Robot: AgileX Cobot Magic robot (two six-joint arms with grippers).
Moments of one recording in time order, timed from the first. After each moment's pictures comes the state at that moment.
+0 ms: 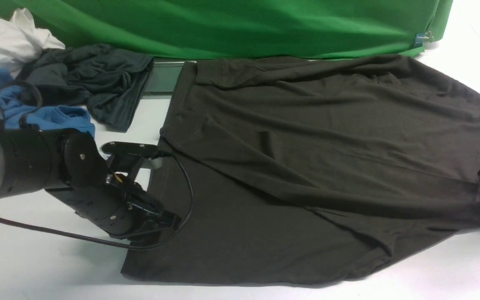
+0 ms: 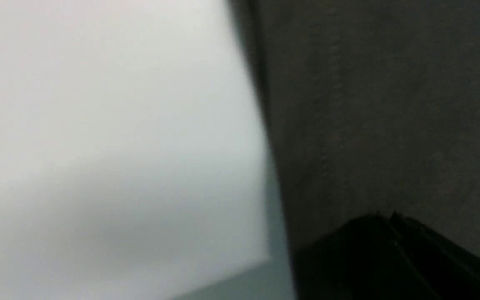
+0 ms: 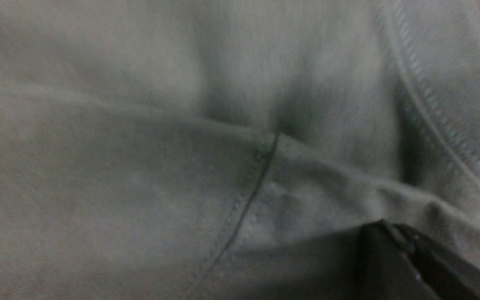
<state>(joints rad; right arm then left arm) -0.24 1.83 -1.07 -0.03 0.80 -0.02 -0.22 1.67 -0.81 -0.27 0.57 0.21</state>
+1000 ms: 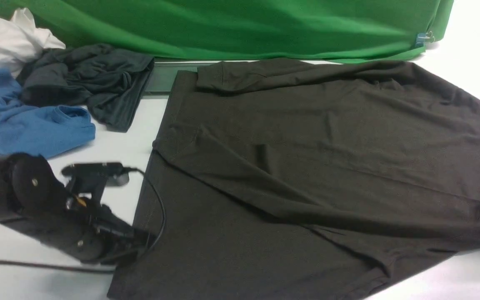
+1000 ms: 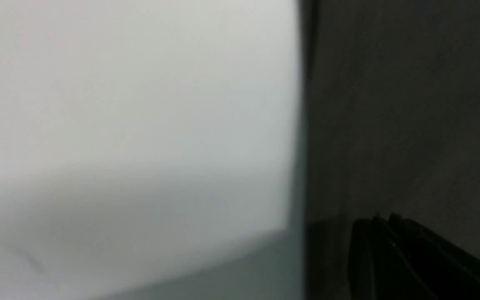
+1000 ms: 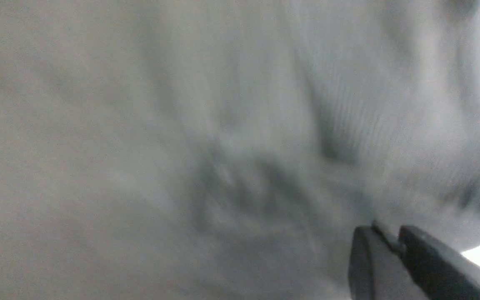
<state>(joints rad) -0.24 1.55 -0.91 -0.05 0.72 0.10 -0.18 1.48 -0.68 -0.32 0.58 0.17</state>
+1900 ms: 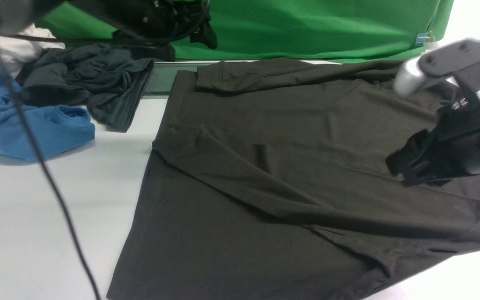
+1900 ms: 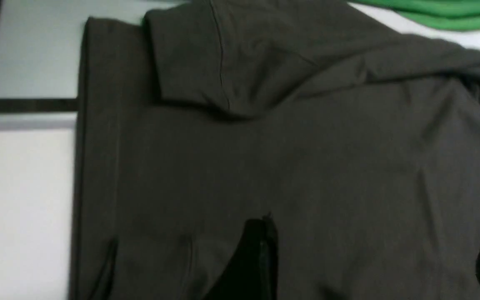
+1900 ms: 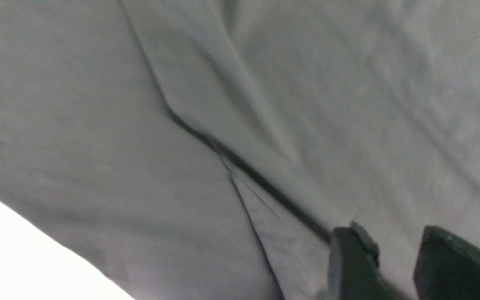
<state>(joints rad) 0.38 1.21 -0.98 0.18 0.80 -0.18 -0.17 2.00 -1.82 -0.41 0.80 0.00</state>
